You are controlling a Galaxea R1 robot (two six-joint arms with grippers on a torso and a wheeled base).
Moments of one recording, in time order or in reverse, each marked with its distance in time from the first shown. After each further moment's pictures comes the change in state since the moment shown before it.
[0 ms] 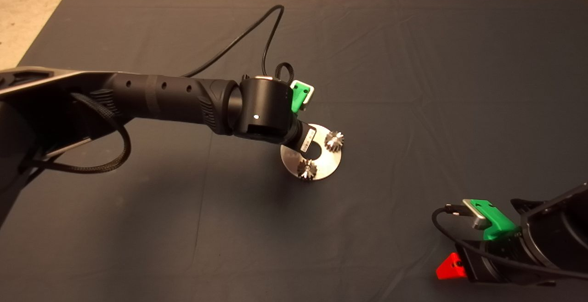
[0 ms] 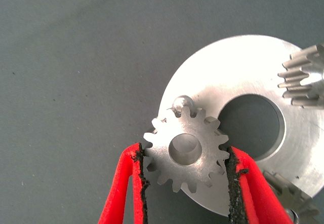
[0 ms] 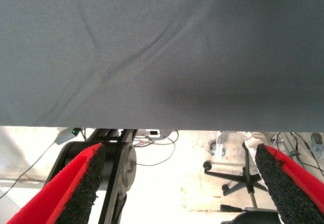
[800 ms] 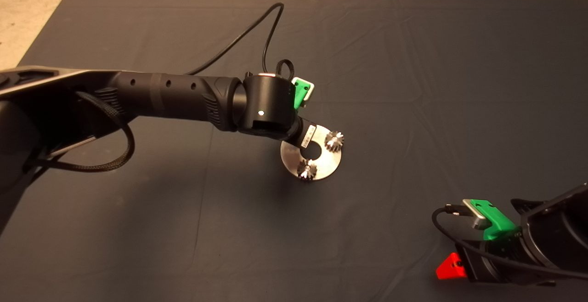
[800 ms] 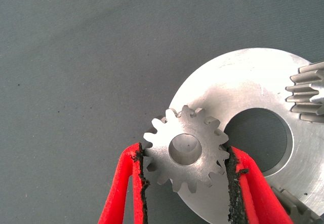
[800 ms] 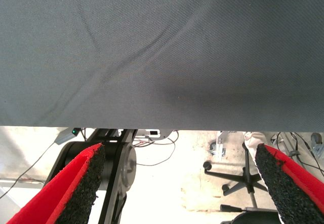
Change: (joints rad) left arm 0.000 0.020 -0.036 0.010 0.001 0.018; right arm 0.000 0.000 0.000 0.000 0.000 0.000
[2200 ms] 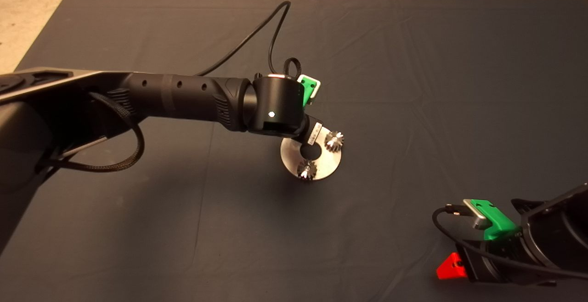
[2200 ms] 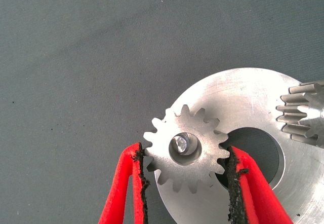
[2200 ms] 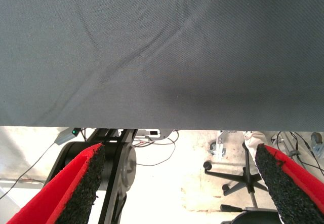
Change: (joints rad) left arm 0.009 0.025 -0.027 0.036 -0.002 0.000; right arm 0.000 -0.002 0.000 0.000 0.000 0.000
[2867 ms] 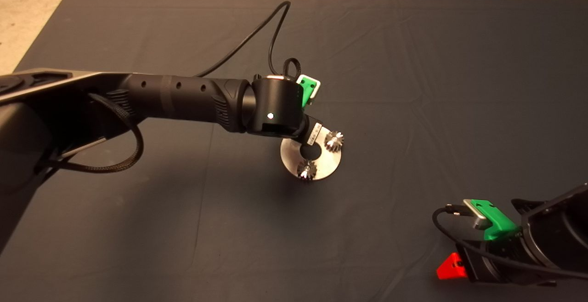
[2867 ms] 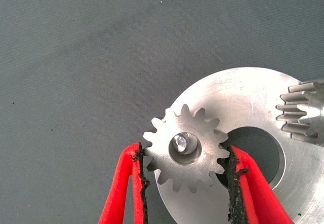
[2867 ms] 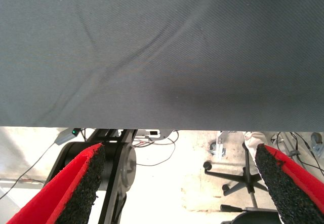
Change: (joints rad) left arm 0.005 -0.004 0.011 0.011 0.000 0.003; right arm 0.000 0.000 0.000 0.000 0.000 0.000
